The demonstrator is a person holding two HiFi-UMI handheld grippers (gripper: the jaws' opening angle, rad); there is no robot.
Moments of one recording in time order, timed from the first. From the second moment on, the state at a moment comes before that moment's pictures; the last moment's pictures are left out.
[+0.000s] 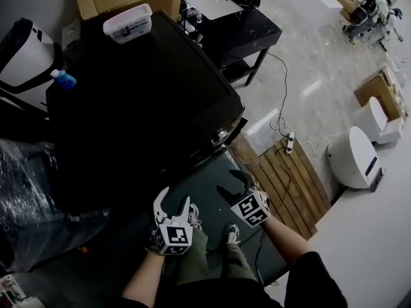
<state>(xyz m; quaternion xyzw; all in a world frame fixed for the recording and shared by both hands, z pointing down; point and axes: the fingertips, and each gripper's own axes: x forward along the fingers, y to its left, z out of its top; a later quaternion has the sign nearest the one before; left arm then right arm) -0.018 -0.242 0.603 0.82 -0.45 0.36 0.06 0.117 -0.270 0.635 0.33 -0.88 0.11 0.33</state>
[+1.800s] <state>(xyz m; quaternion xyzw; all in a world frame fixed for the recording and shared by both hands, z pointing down) -0.014 -0.286 0.642 0.79 -0.42 0.45 0.01 0.111 -0.357 0.747 0.13 -0.83 -0.10 0.54</state>
